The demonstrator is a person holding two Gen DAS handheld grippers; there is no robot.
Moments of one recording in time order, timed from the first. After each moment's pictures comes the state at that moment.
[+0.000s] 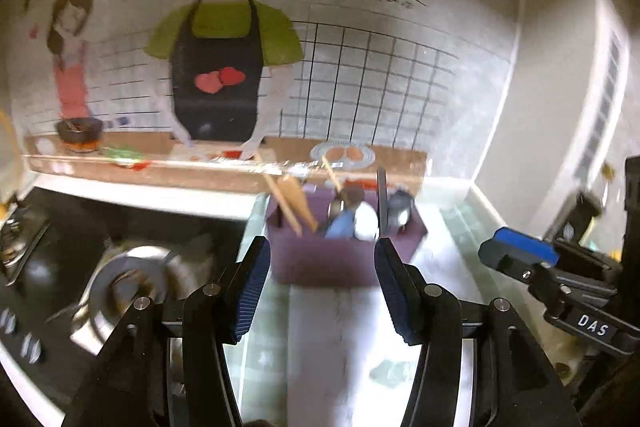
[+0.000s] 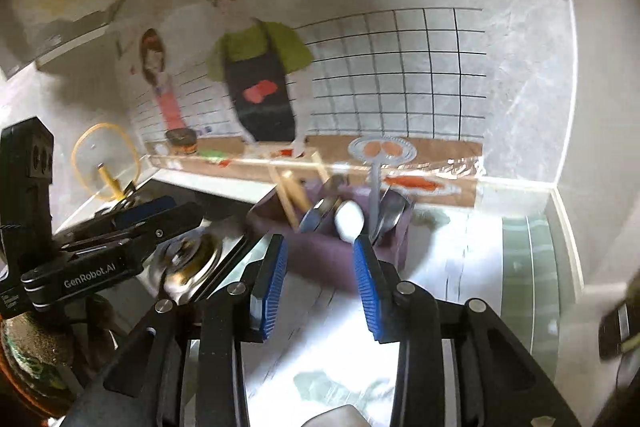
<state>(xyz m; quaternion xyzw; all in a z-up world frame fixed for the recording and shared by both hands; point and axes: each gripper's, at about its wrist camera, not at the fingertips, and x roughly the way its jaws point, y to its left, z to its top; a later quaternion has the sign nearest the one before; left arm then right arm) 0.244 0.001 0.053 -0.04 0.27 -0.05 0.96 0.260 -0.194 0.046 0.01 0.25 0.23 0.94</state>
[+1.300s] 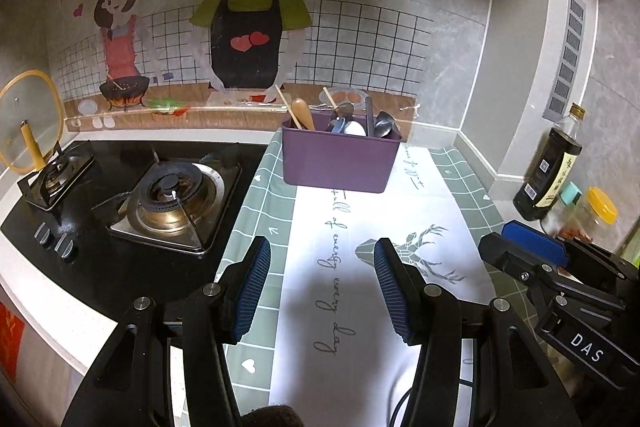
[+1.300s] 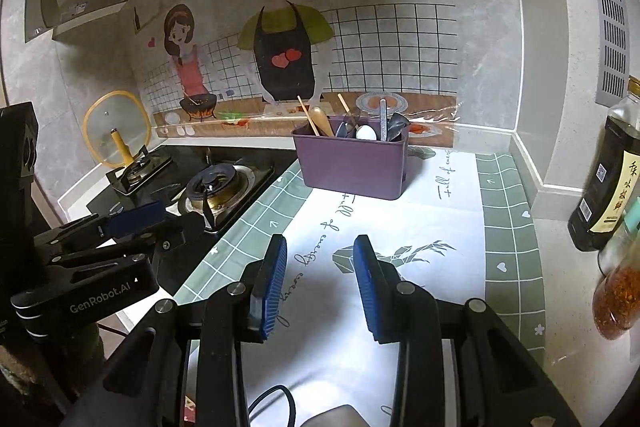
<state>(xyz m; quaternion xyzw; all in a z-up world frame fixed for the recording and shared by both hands) 0.102 -0.029 0.028 -0.04 0.31 -0.02 0.95 0.112 -0.189 0.018 -0.01 0.26 0.20 0.94</state>
